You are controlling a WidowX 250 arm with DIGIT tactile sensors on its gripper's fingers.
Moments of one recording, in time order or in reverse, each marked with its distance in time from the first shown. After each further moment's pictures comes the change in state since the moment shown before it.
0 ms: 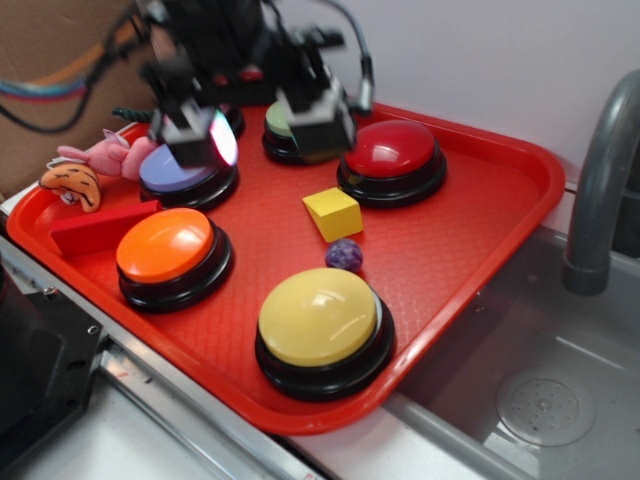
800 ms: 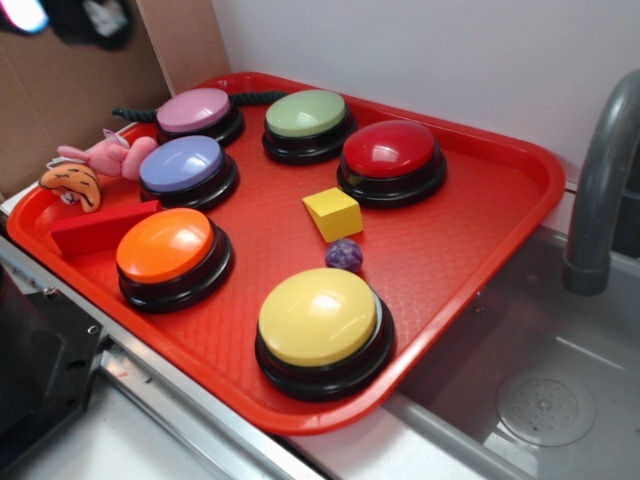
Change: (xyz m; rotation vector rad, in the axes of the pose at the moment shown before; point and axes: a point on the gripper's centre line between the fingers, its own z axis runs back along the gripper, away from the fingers) arm -0.002 0.066 0.111 -0.005 0.073 -0.534
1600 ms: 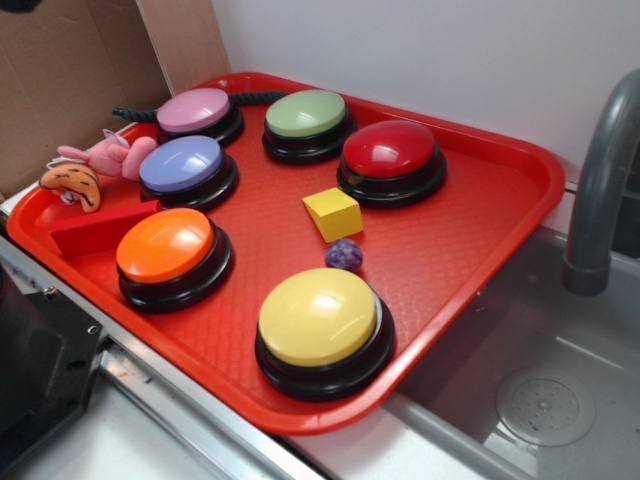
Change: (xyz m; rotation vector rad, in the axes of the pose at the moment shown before) arm -0.014 0.031 0.035 0.016 0.030 -0.164
